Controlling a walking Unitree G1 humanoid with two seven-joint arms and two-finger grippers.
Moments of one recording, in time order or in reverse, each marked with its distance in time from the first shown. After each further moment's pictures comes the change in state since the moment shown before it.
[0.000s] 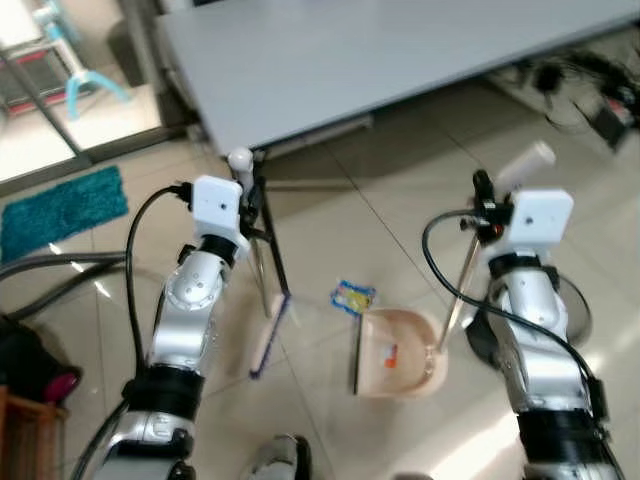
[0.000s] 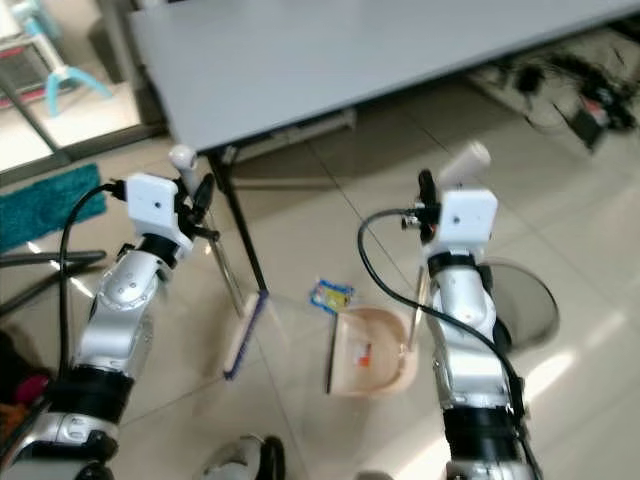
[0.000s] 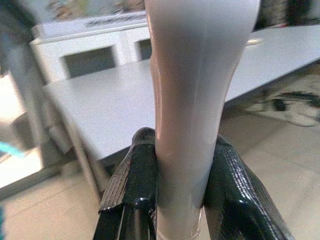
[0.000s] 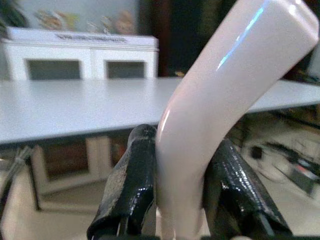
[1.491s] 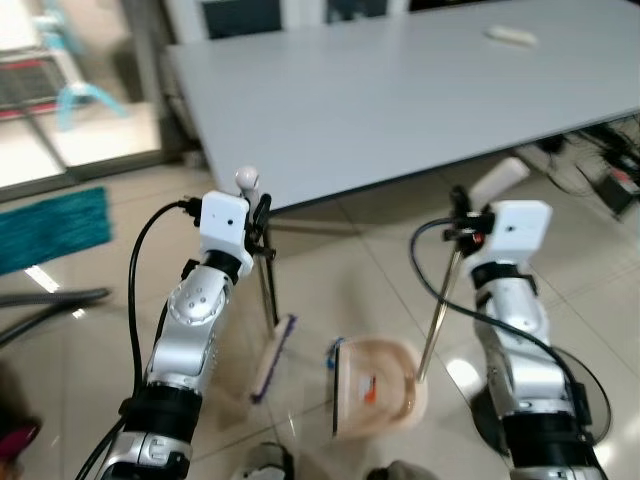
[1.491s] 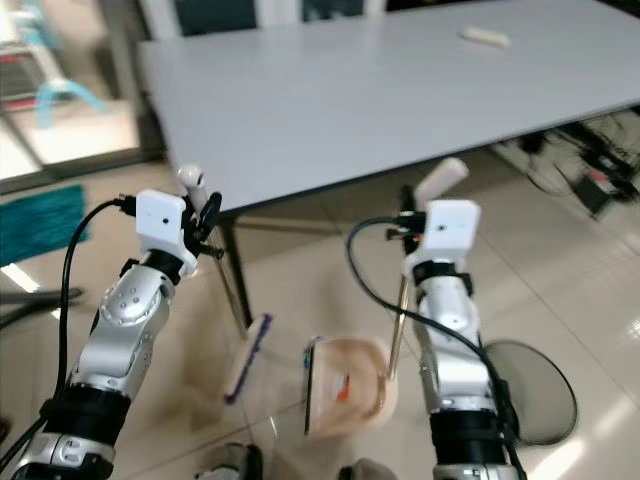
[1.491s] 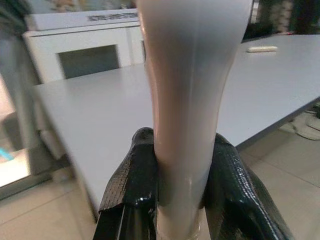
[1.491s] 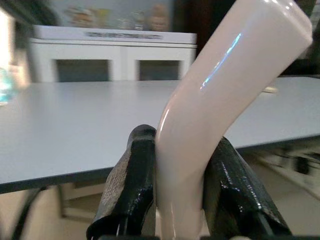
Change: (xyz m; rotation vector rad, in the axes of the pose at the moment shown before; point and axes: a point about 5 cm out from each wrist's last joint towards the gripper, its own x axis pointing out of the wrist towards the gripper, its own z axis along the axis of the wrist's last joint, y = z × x) left arm -0.008 -0.023 -0.005 -0.011 0.044 -0.085; right arm -0.011 0.002 -0.022 0.076 0.103 0.024
